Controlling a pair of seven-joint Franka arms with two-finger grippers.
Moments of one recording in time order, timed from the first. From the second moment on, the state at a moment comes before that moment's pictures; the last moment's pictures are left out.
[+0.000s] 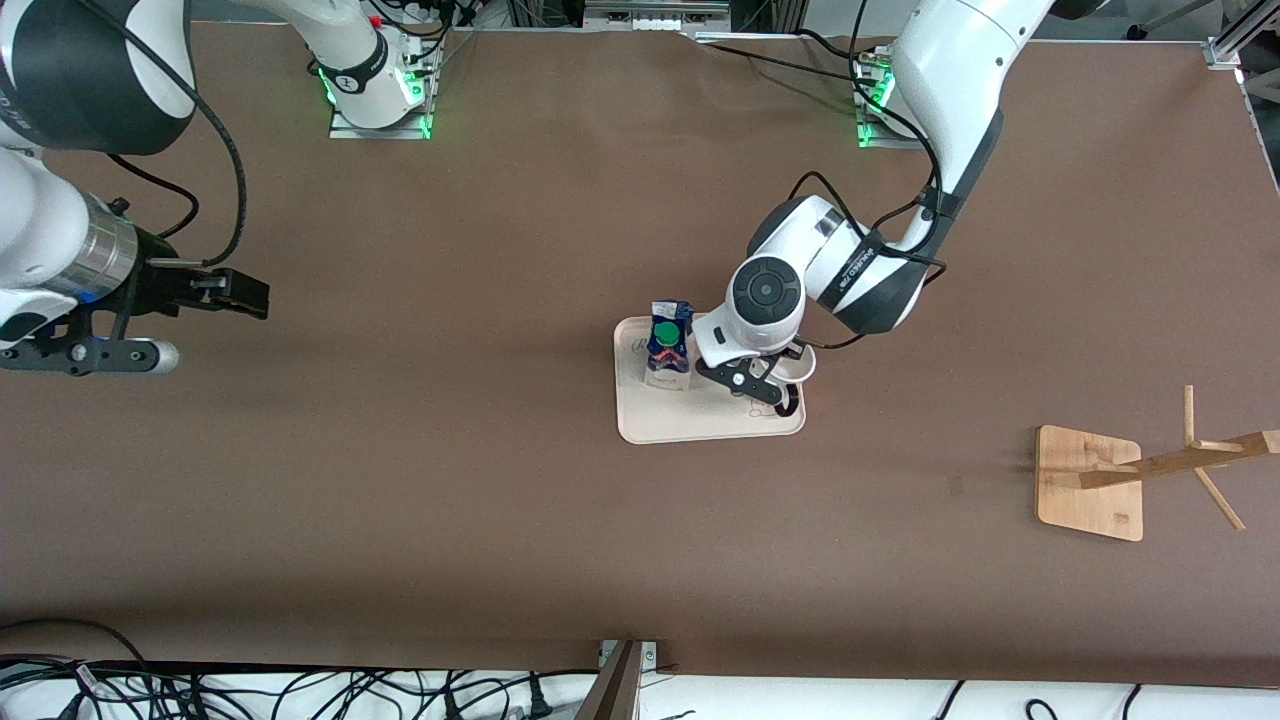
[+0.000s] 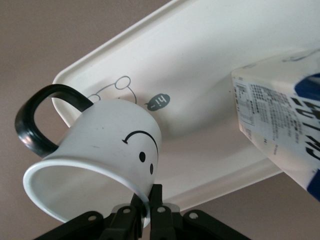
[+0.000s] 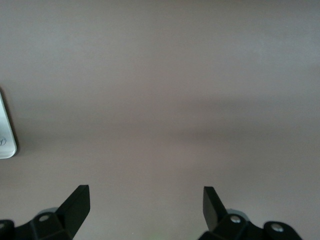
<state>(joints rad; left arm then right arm) -0.35 0.64 -0.26 -1.58 0.17 1.96 -0.26 0.57 0.41 -0.60 -1.16 0.18 1.38 0.05</state>
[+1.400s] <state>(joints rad) -0.38 0.69 -0.22 -1.52 0.18 1.96 -0.26 0.37 0.34 -0.45 -1.14 0.09 1.38 0.03</state>
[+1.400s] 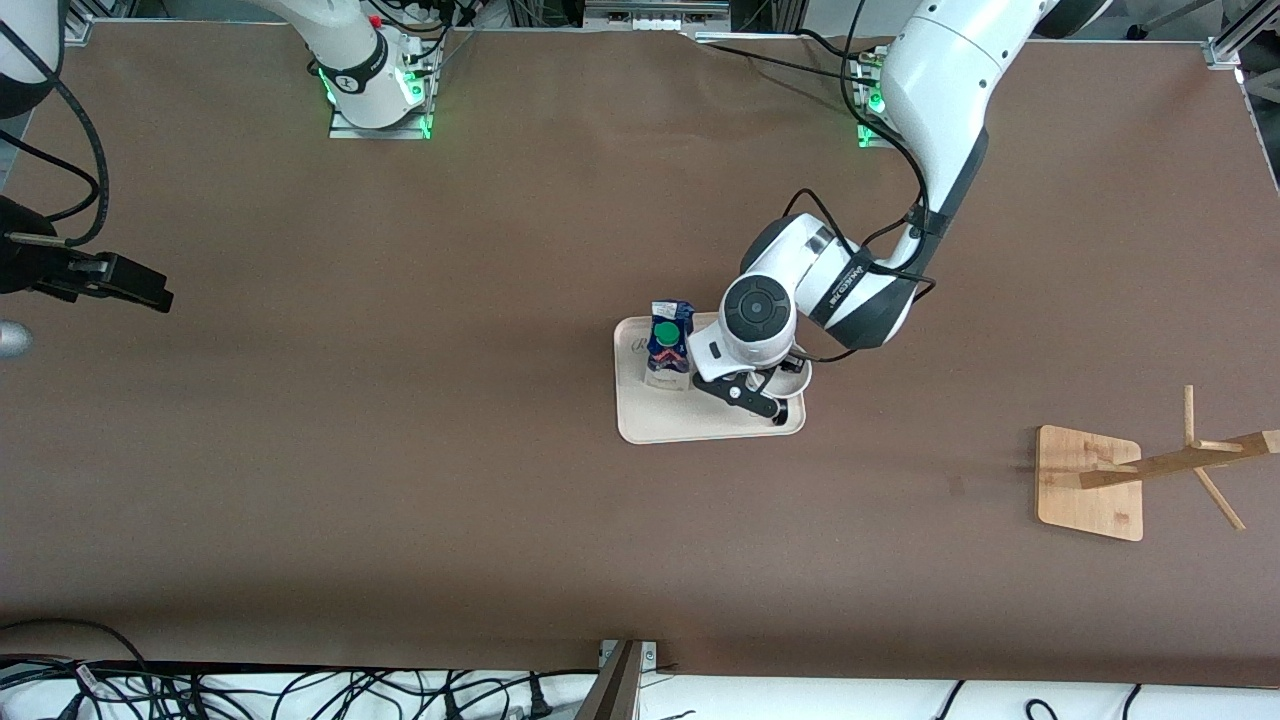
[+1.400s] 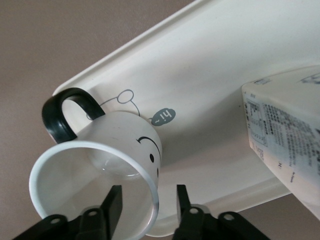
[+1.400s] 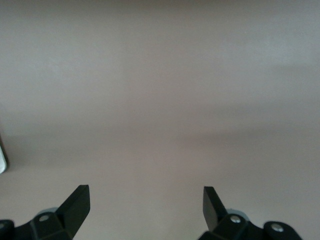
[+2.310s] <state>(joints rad) -0.14 0.34 -0.17 -1.47 0.10 1.72 -0.26 -0.05 0.24 0.02 -1.27 0.02 1.45 0.03</state>
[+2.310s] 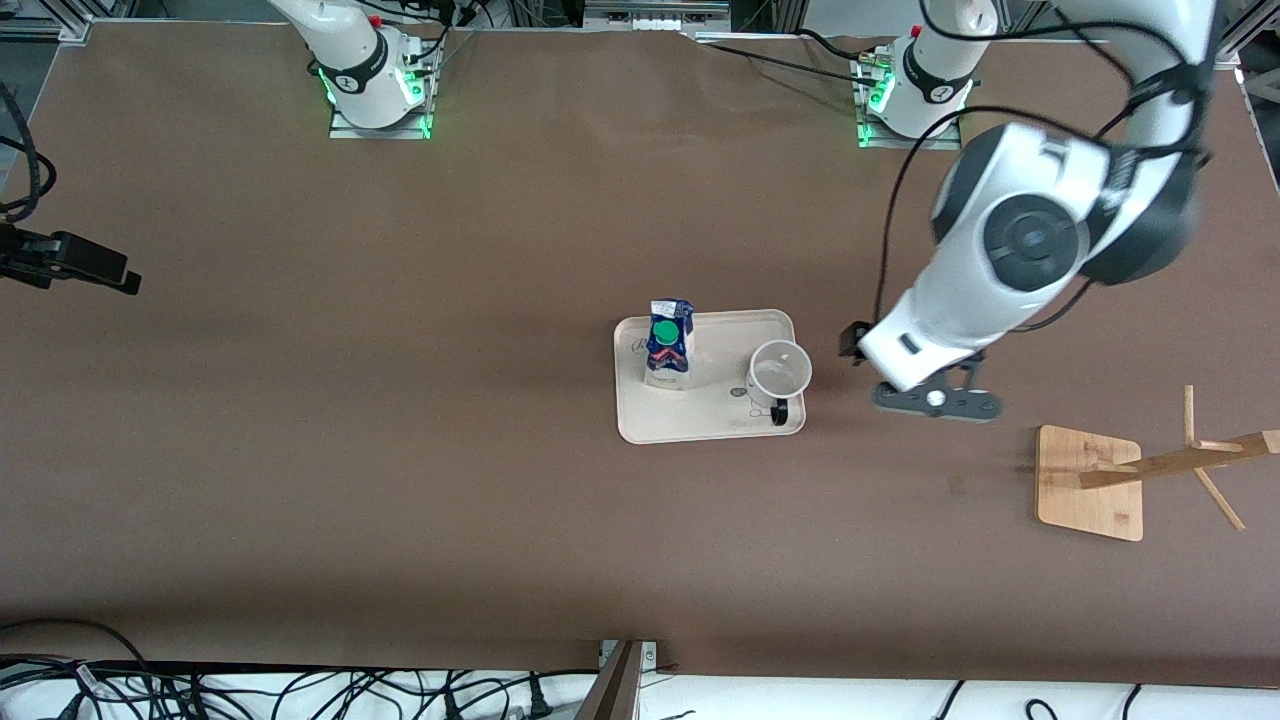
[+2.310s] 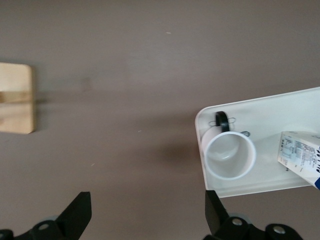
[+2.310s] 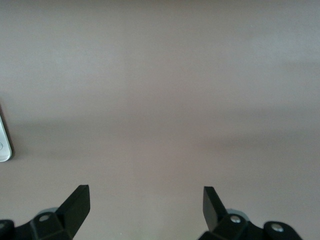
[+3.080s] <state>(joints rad) -0.03 0.14 0.02 -1.50 -0.02 1.53 -0.05 -0.05 0.16 0.03 -1.38 -0.01 1.50 0.03</state>
